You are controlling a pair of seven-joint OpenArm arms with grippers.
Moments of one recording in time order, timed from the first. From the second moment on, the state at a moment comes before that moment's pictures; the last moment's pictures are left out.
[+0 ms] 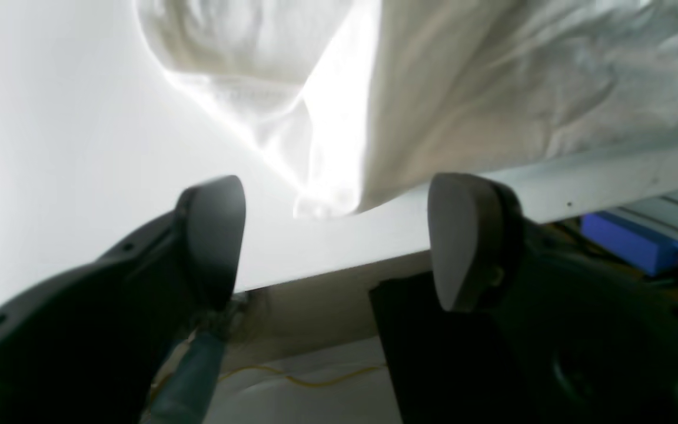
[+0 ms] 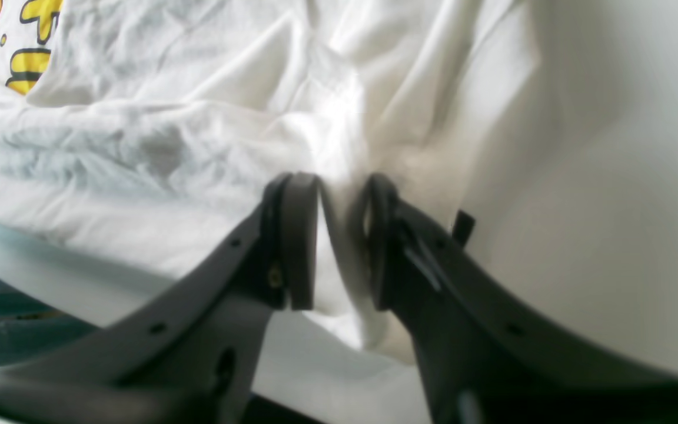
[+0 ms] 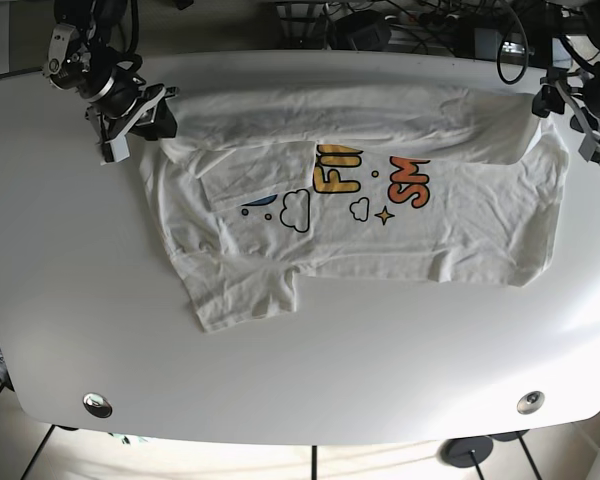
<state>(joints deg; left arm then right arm) 25.1 -28.0 -43.7 99.2 -47.6 -39.9 77.1 -24.7 10.2 22.8 105.7 34.9 28.8 -51.2</state>
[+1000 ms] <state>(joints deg) 12.0 -35.1 -36.4 102.0 -44.6 -39.9 80.1 -24.7 10.2 22.9 105.6 34.9 28.8 -51.2</state>
